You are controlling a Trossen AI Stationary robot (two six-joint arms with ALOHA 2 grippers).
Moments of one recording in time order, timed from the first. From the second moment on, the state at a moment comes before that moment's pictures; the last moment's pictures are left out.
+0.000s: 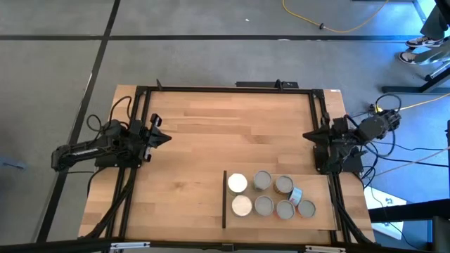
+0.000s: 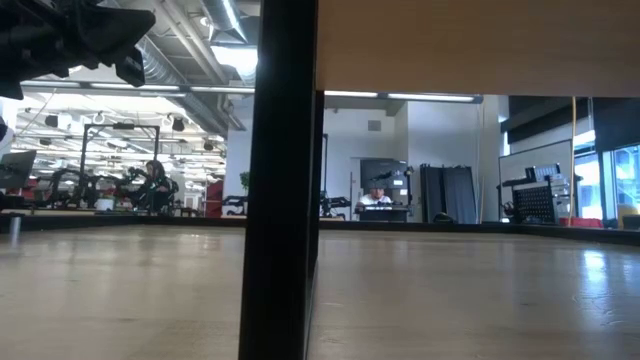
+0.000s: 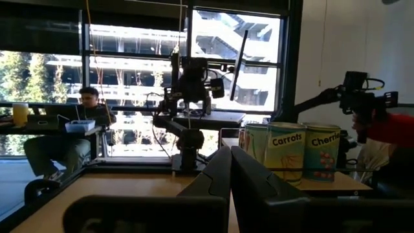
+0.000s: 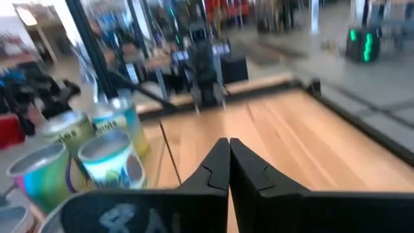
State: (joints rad) left arm 0.28 0.01 0.04 0.31 0.36 -0.18; right arm 0.55 0.13 0.56 -0.54 0.60 0.28
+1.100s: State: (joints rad) left arm 0.28 0.01 0.04 0.31 0.33 -0.18; right arm 0.55 0.75 1.09 -1.07 0.11 0.84
